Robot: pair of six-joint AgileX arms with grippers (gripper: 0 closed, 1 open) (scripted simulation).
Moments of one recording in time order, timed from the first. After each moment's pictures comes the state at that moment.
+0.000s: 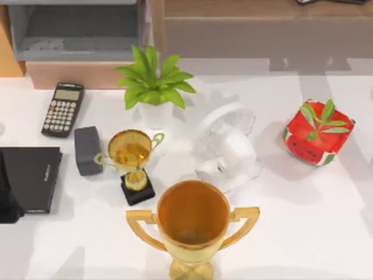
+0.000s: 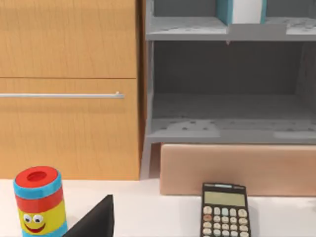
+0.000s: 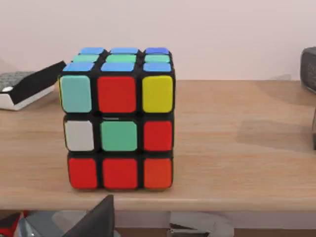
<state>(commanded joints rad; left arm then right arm) 0.00 0.00 0.00 0.00 0.00 0.00 0.23 1.42 1.36 0.06 0.25 0.01</state>
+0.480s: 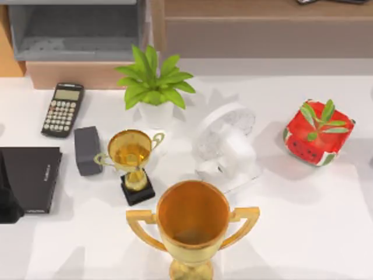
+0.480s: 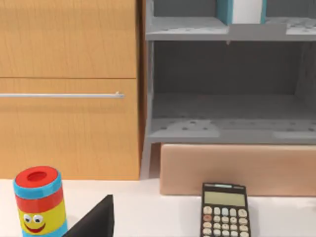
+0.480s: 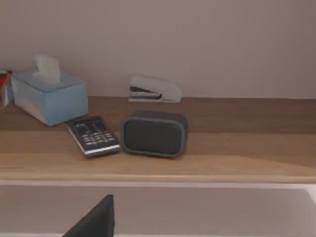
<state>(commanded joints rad) 0.00 0.00 0.00 0.00 0.00 0.00 0.11 0.59 0.55 0.00 0.12 0.00</state>
